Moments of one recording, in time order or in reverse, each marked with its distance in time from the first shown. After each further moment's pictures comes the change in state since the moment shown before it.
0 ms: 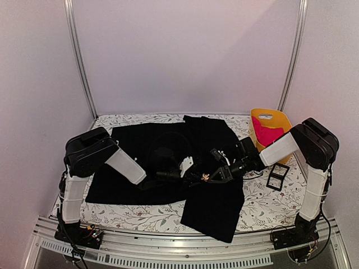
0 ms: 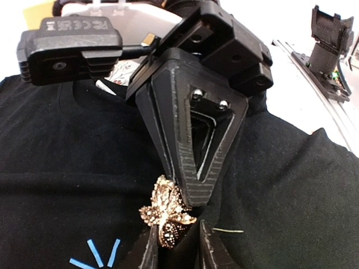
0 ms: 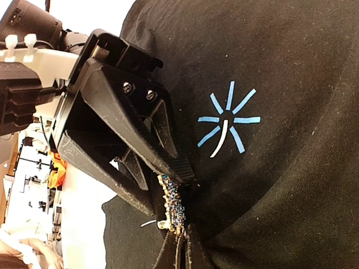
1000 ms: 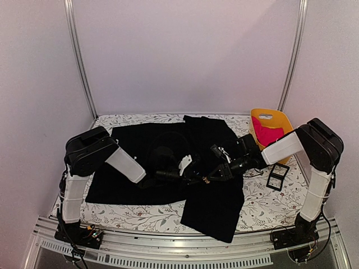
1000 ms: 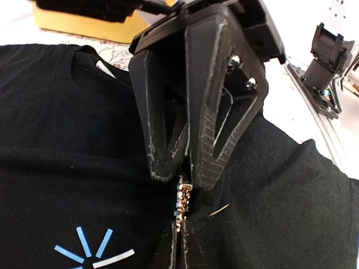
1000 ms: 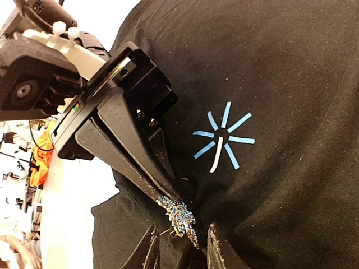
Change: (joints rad) left arm 0.016 0.006 0.009 -0.035 0.051 -0.134; right arm 0.007 -0.052 0.001 -0.017 0.068 -0.064
